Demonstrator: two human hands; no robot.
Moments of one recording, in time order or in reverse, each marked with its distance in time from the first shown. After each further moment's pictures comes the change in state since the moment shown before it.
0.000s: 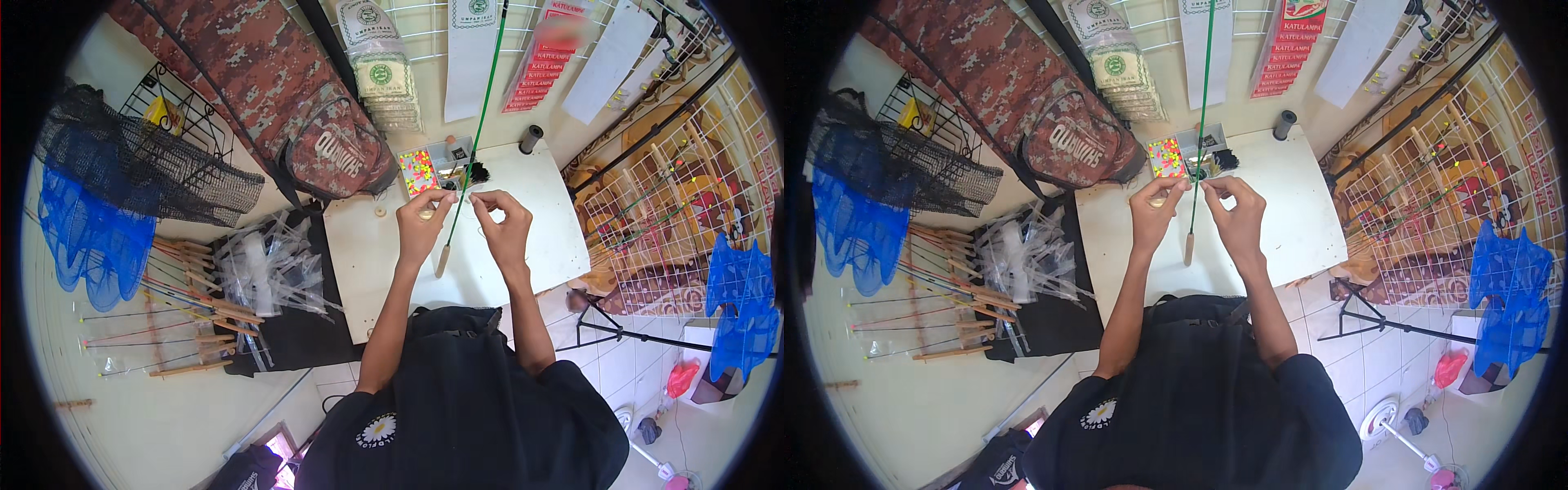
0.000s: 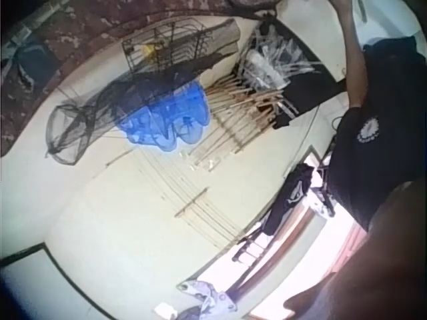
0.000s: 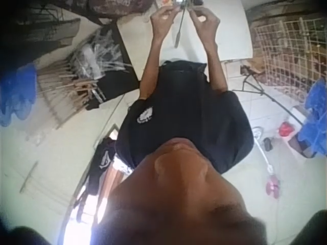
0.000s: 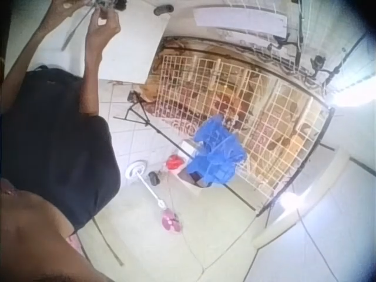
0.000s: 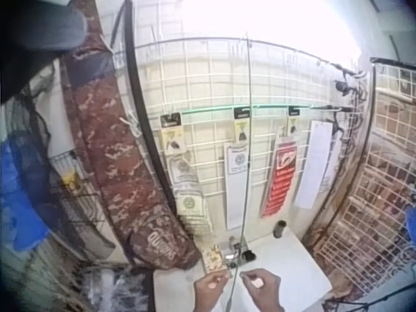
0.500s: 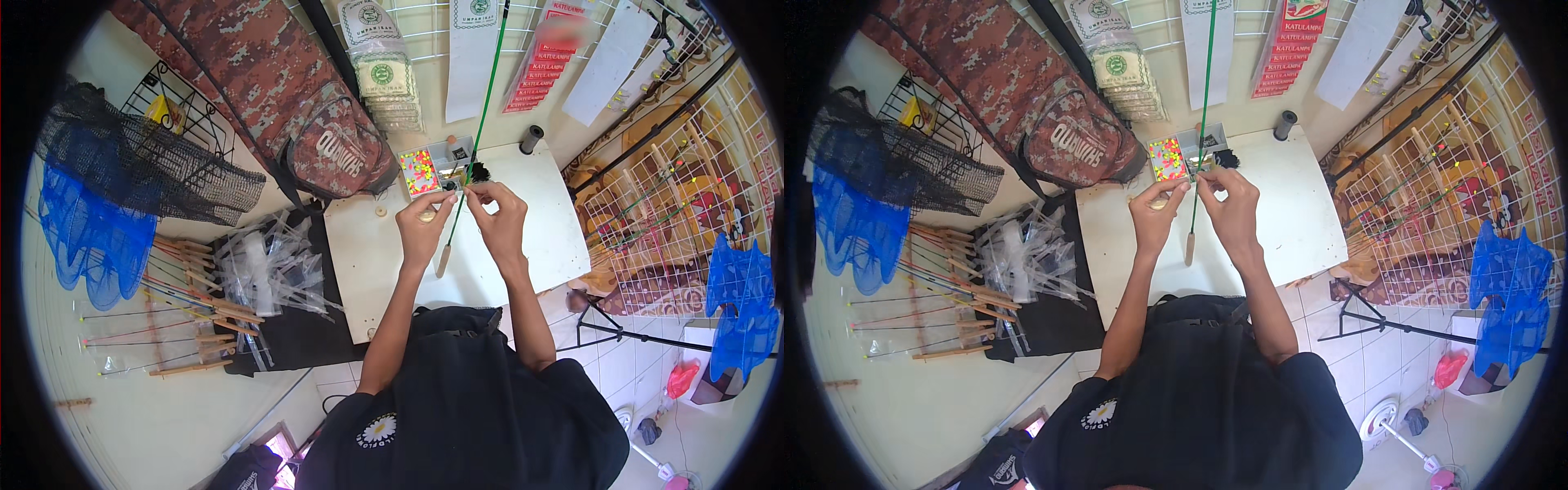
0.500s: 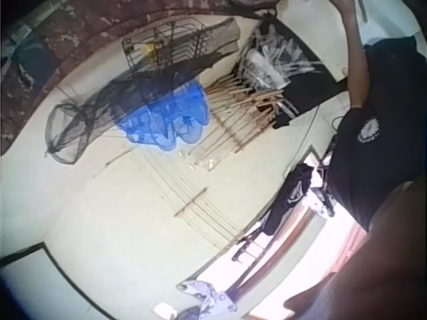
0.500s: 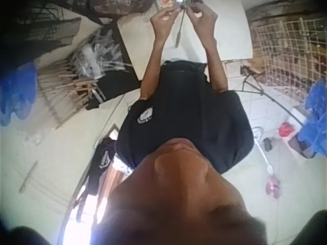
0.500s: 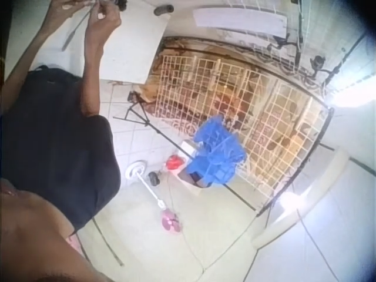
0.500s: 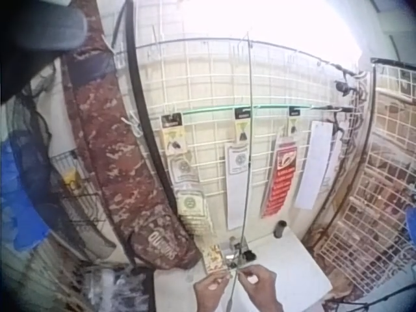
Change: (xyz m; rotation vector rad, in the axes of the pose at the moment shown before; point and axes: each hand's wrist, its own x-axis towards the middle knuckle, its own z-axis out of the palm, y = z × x) left_hand -0.006 0.005 0.007 0.008 0.136 0.037; right_hand 0.011 0.000 0.009 -0.053 -0.016 -0.069
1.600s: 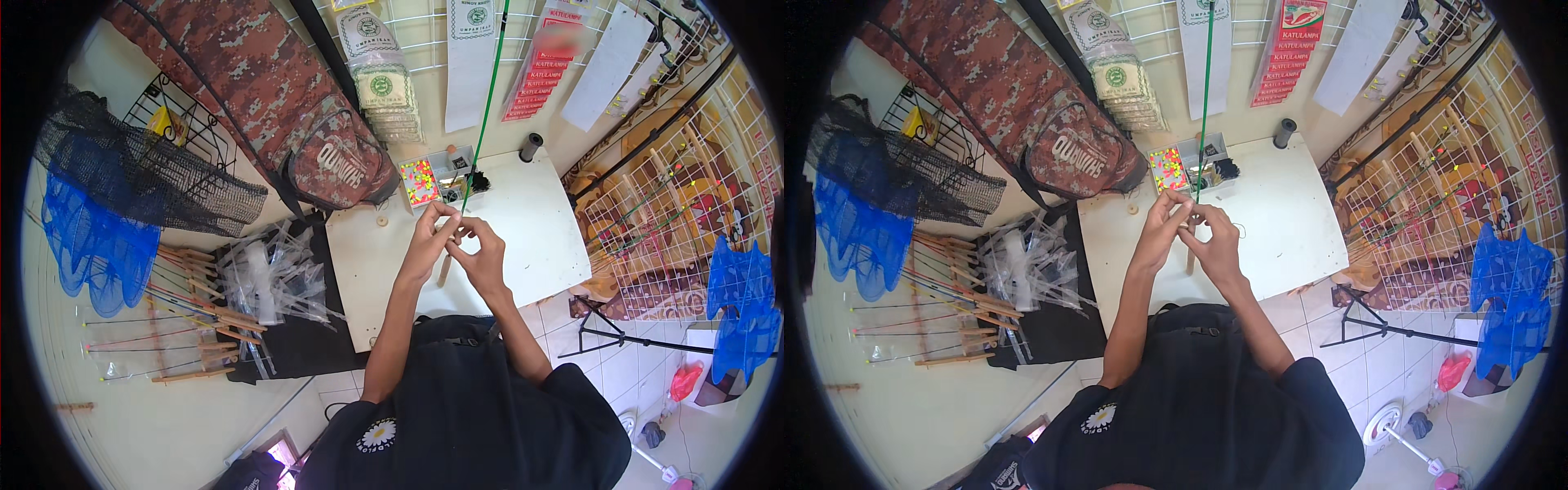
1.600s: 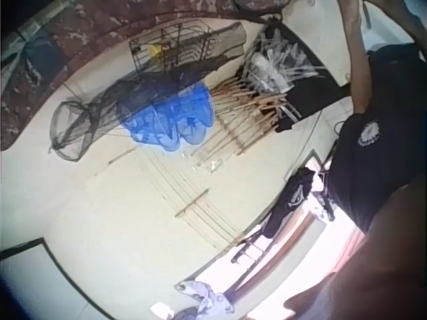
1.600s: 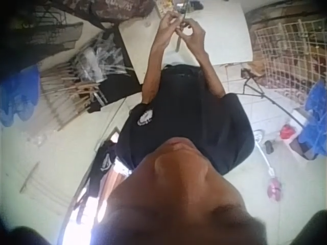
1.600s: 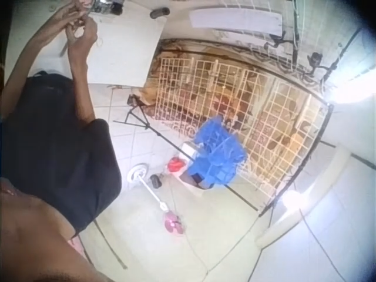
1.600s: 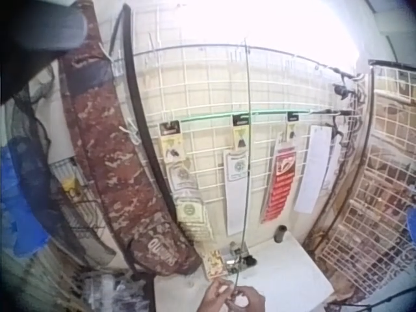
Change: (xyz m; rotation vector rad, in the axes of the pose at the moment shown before) left_hand -0.003 0.009 -0.002 -0.453 -0.350 -0.319; right_hand -0.047 0.010 0.017 0.083 -0.104 0.031
